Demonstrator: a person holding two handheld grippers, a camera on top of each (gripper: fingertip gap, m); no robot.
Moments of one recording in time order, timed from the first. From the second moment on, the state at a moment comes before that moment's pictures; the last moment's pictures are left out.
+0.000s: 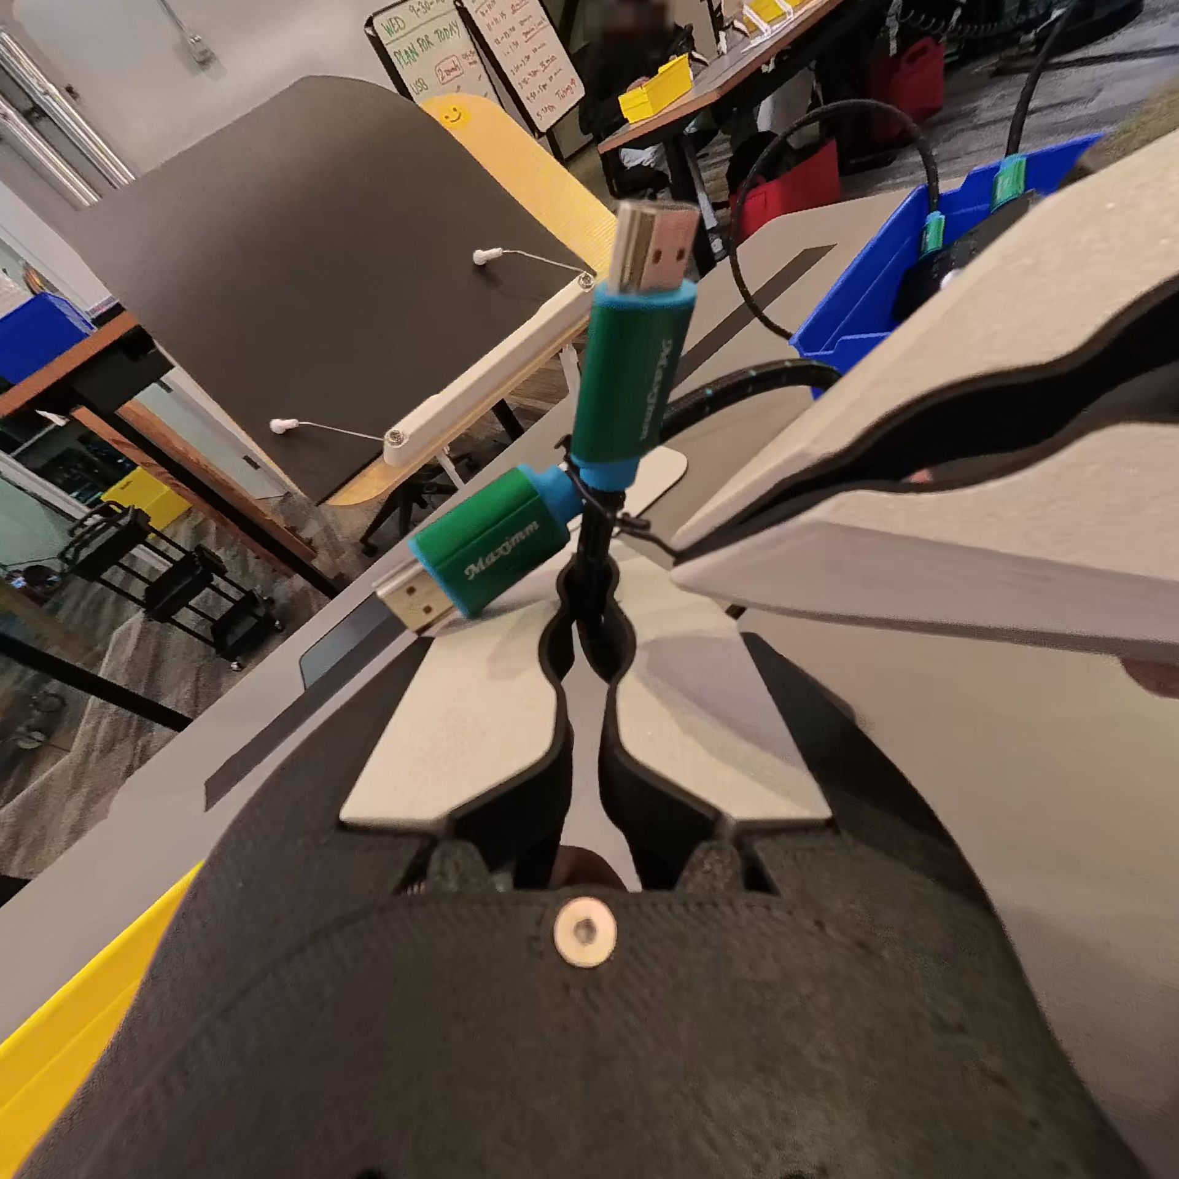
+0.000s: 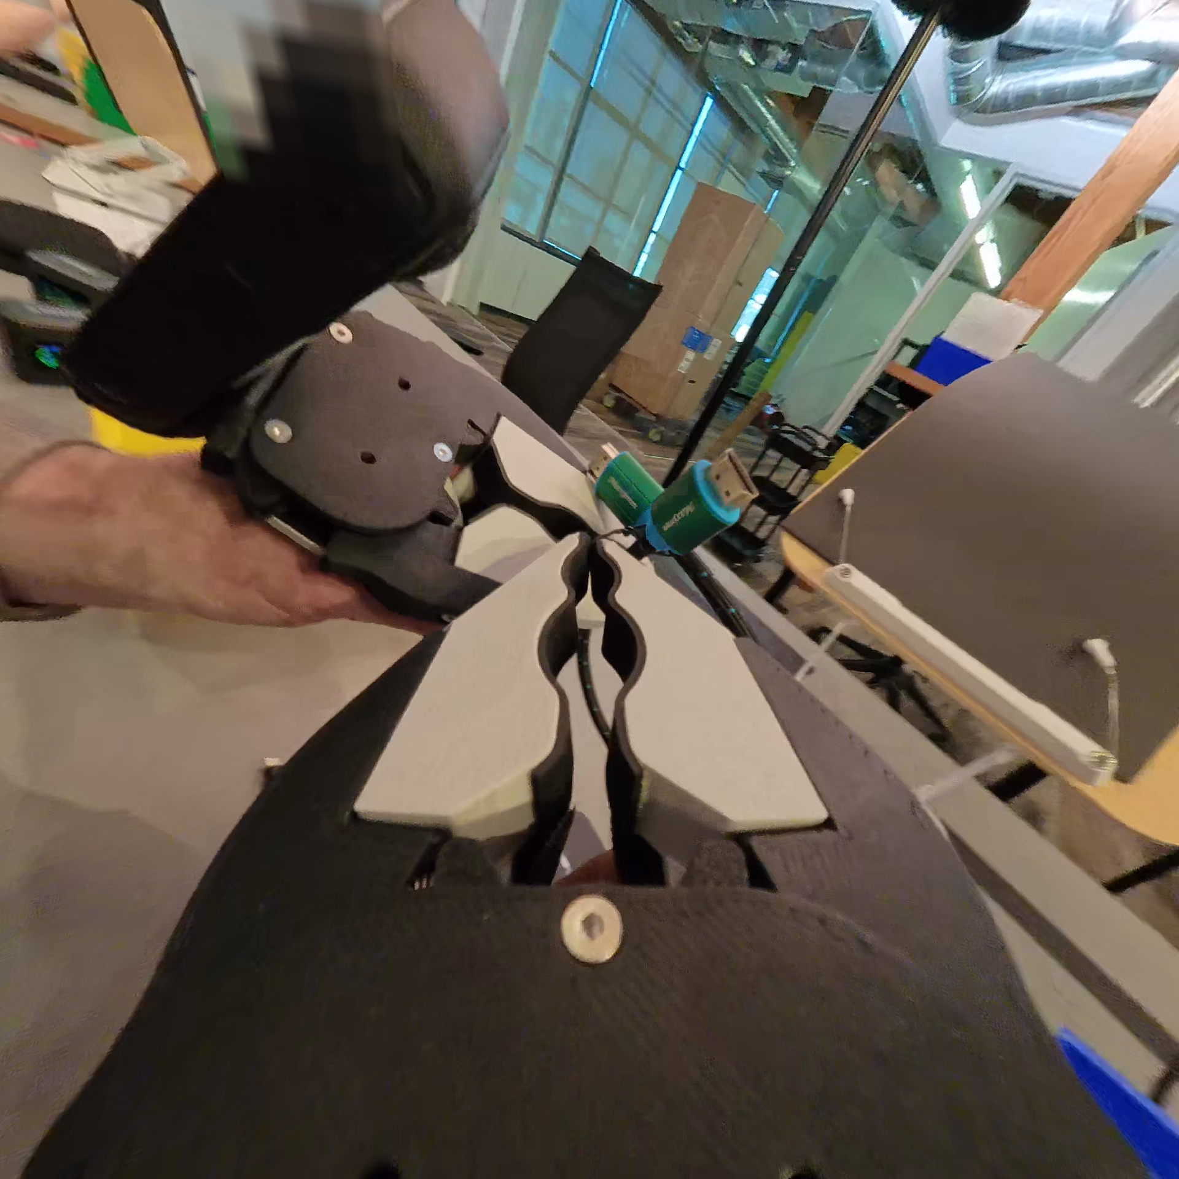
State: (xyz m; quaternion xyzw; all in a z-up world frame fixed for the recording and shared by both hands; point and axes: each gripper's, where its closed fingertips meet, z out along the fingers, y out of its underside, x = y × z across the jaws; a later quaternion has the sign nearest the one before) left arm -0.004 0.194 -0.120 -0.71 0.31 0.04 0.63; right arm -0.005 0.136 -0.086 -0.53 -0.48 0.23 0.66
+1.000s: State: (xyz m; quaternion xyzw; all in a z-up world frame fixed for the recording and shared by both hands) left arm -0.005 0.193 -0.122 -0.71 0.32 0.05 0.63; right arm 0.022 0.176 -0.095 -0.63 -0.28 0.48 0.54
